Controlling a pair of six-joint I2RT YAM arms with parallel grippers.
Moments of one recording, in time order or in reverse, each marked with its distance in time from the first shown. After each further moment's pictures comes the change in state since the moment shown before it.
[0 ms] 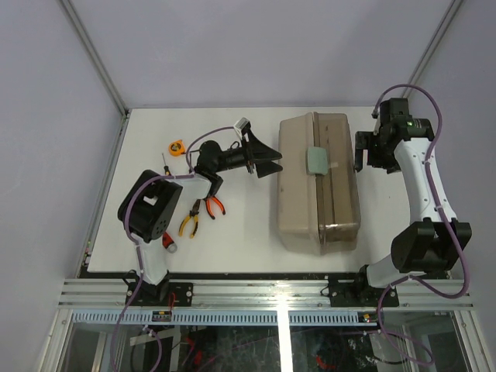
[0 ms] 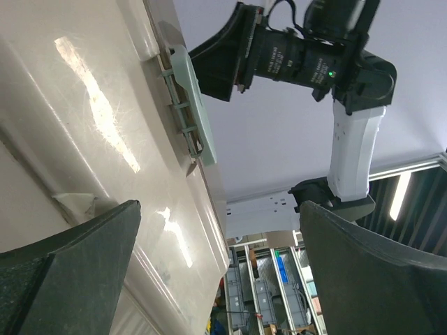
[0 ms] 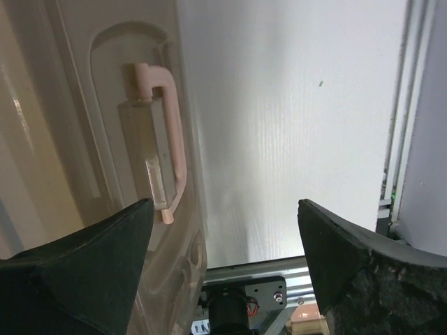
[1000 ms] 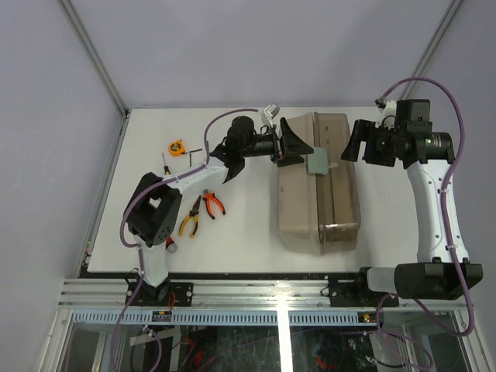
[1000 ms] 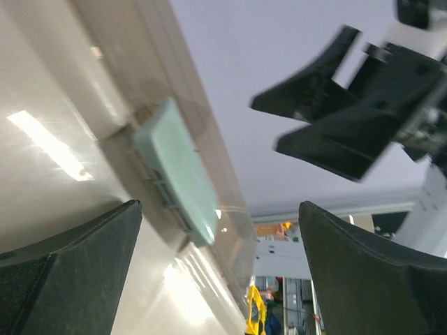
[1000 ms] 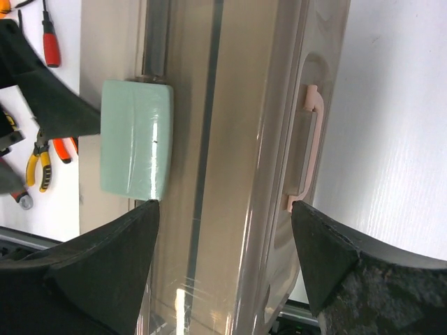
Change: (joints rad) left arm -0.141 -0.013 0.373 -0.678 -0.107 0.377; right arm -0.001 -0.191 0.008 0.080 -0.397 0.084
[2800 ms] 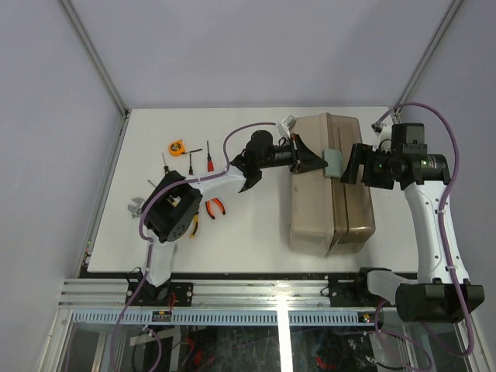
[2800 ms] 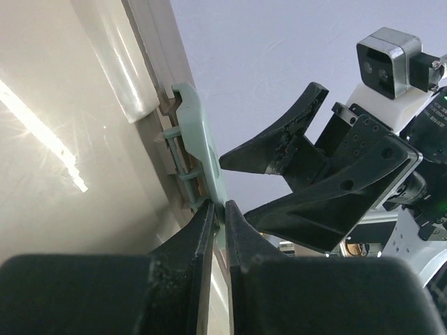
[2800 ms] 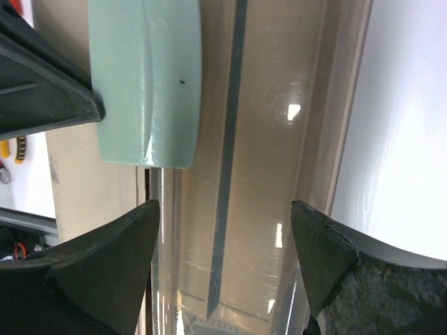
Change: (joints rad) left arm -0.114 0.137 0.031 0.136 -0.111 -0.144; right arm 0.000 -0.155 -0.227 -0.013 0.002 -0.003
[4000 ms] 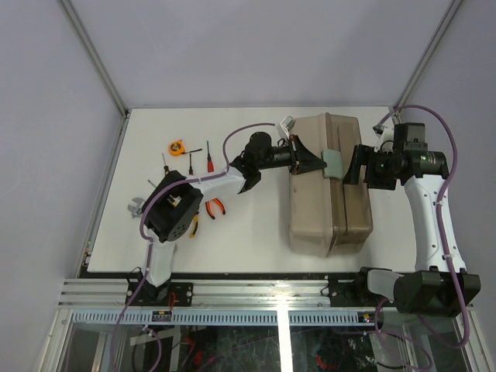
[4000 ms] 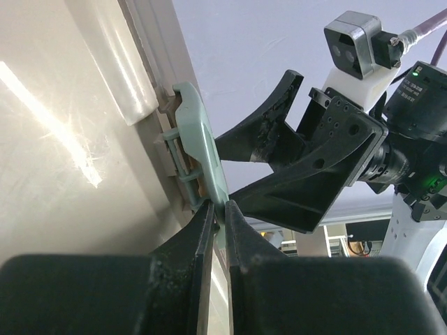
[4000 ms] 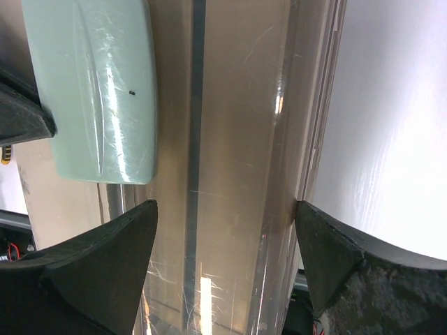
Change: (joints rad) left arm -0.002 0.005 -0.014 0.026 -0.001 0.006; right arm -0.048 0.041 -0.029 0.011 -0.013 -0.035
